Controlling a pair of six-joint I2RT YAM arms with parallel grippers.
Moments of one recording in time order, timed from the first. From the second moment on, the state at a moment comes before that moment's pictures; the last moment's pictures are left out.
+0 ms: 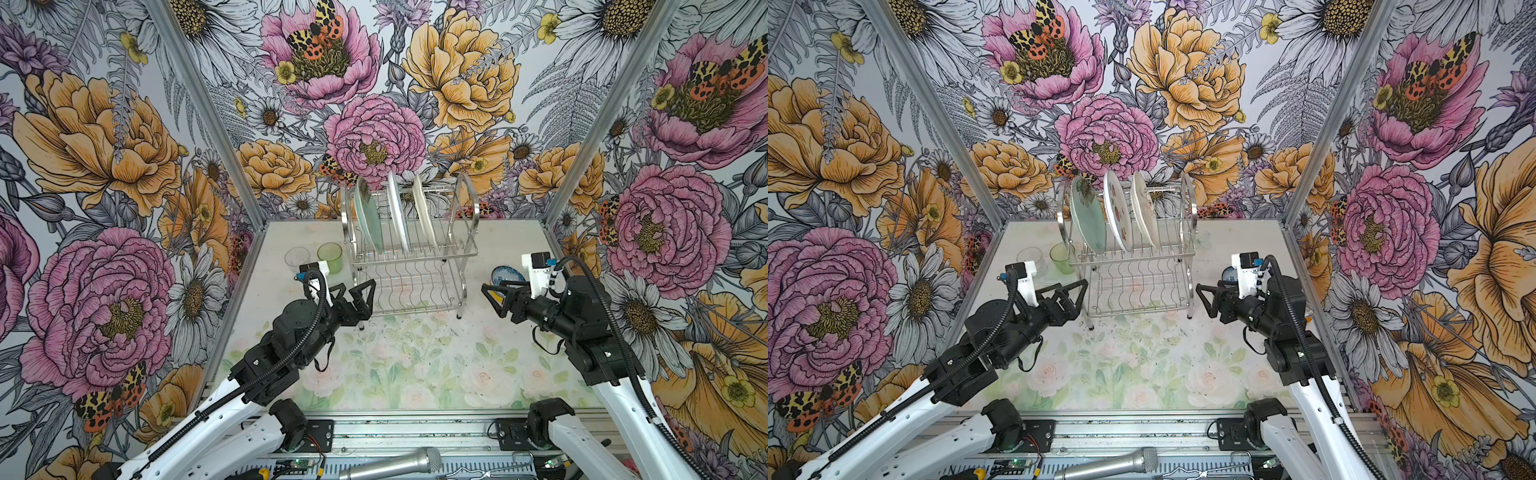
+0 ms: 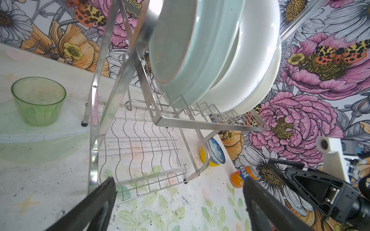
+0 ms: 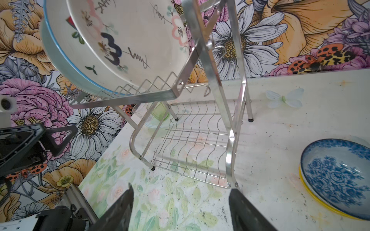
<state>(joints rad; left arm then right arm) -0.79 0.67 0.79 -0.28 -0.29 -0.68 0.19 0.70 0.87 -0.51 -0.52 0.29</state>
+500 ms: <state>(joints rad) -0.79 0.69 0.88 -0.28 -0.36 -0.56 0.39 0.83 1.03 -0.43 -0.43 0.31</state>
